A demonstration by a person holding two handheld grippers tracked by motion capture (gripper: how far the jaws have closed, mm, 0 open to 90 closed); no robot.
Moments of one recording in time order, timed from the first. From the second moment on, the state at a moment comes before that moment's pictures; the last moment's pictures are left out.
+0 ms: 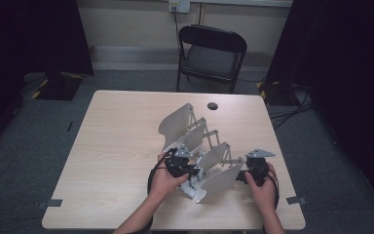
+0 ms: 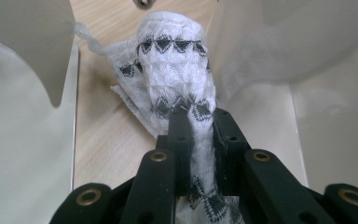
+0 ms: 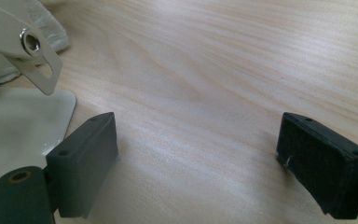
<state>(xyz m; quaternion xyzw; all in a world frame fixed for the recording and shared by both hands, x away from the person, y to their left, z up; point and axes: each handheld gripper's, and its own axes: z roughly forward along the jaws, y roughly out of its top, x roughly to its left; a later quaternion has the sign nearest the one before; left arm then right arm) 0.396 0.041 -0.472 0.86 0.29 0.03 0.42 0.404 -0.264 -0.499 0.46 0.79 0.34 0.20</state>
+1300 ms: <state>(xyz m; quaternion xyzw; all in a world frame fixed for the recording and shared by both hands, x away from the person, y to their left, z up) 0.361 0.047 -0.482 0.87 0.25 0.00 0.42 0.403 -0.264 -0.499 0.46 0.79 0.34 0.20</state>
